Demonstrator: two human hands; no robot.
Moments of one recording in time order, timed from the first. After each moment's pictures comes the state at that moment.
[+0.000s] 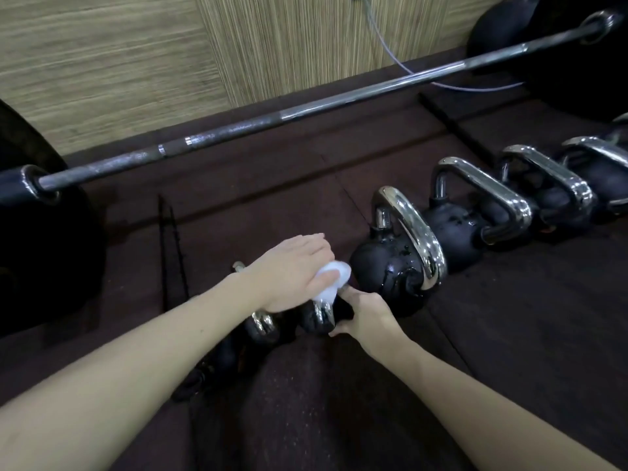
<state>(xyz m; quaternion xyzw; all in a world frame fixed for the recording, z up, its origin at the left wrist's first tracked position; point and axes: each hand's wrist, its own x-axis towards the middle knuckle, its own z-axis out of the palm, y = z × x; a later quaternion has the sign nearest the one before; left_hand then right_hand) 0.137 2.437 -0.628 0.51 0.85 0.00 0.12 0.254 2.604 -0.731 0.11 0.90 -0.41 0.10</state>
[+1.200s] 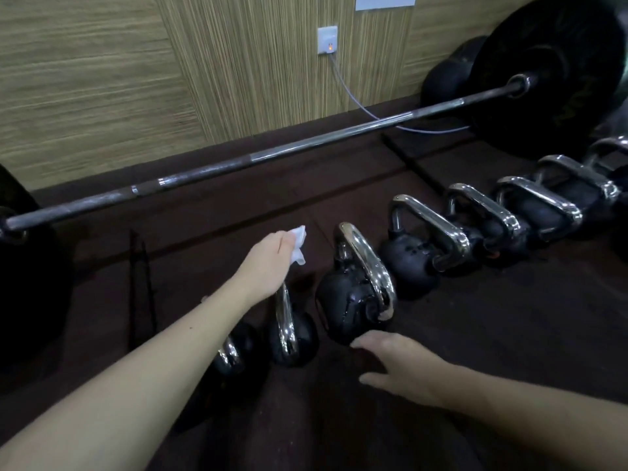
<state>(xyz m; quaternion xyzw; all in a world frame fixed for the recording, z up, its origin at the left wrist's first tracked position) 0.125 2.490 -0.592 0.20 0.89 0.39 0.13 0.330 2.692 -0.654 -0.05 0.96 -0.24 0.17</state>
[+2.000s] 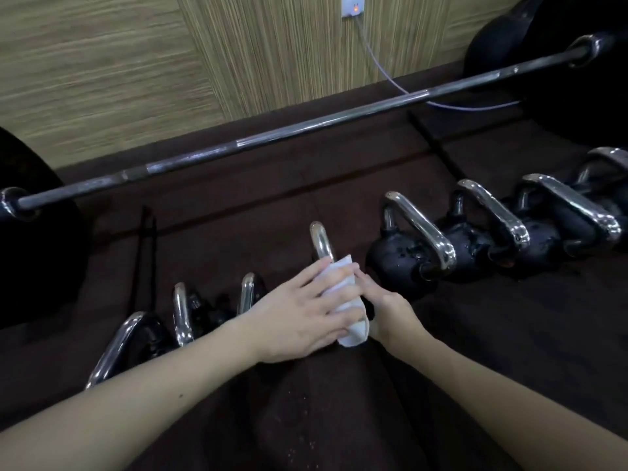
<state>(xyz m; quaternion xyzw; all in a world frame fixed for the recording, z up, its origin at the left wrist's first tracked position) 0.215 2.560 -0.596 0.63 0.76 -0.08 -0.10 0.273 2.778 -0.694 -0.01 0.91 -0.42 0.03</state>
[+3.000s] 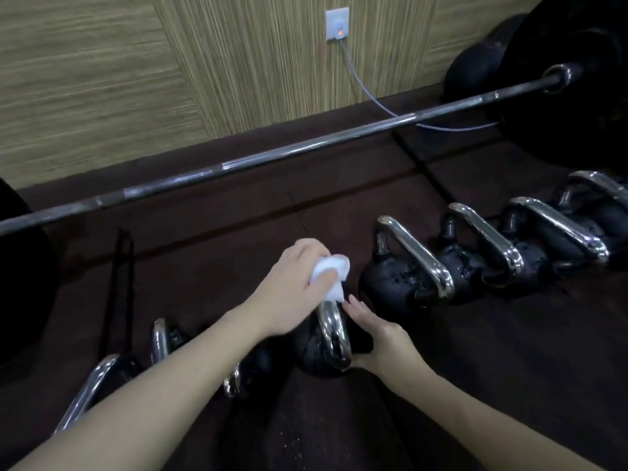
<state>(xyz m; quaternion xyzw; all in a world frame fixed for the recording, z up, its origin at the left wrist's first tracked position) 0.149 2.589 -0.585 0.33 0.88 0.30 0.14 0.272 2.780 -0.705 0.01 0.89 -0.45 0.01</state>
